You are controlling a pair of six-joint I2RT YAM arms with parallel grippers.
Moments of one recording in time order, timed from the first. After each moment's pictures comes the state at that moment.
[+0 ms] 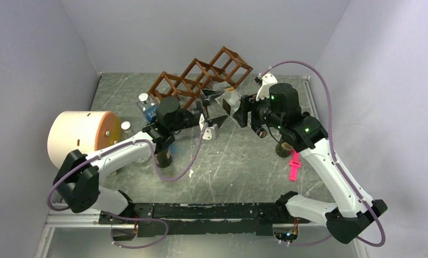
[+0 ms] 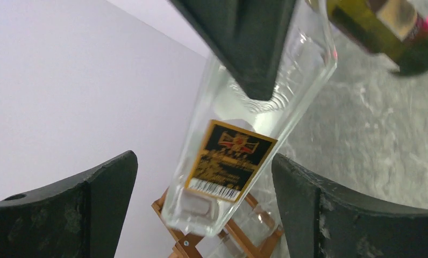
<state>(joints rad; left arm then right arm) -0.77 1.43 0.98 0.50 0.54 1.02 0.55 1.10 1.34 -0.72 -0.05 0.20</state>
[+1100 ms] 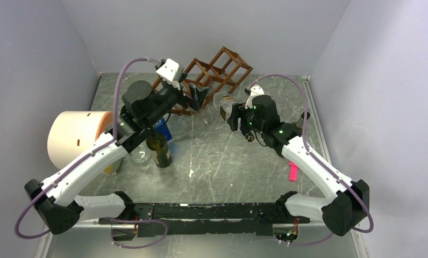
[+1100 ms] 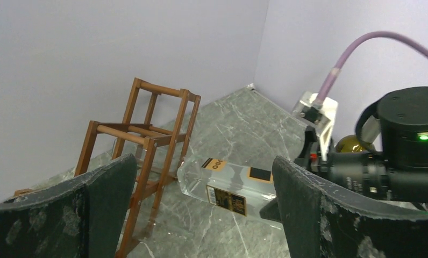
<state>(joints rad) -0.75 1.19 1.26 0.03 -0.07 -0.06 0.55 1.17 1.00 -0.34 0.06 0.26</state>
